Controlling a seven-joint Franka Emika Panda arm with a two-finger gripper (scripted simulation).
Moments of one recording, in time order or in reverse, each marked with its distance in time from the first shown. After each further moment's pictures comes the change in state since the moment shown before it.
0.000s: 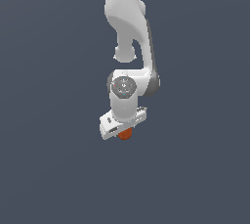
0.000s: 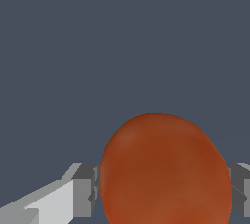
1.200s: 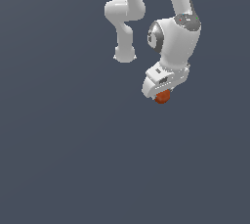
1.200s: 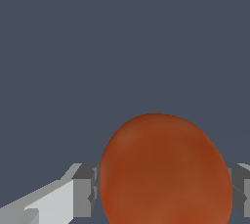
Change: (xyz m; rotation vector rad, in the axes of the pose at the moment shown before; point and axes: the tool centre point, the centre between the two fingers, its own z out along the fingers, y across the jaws) arm -0.028 -0.201 -0.118 -0.003 0.002 -0.003
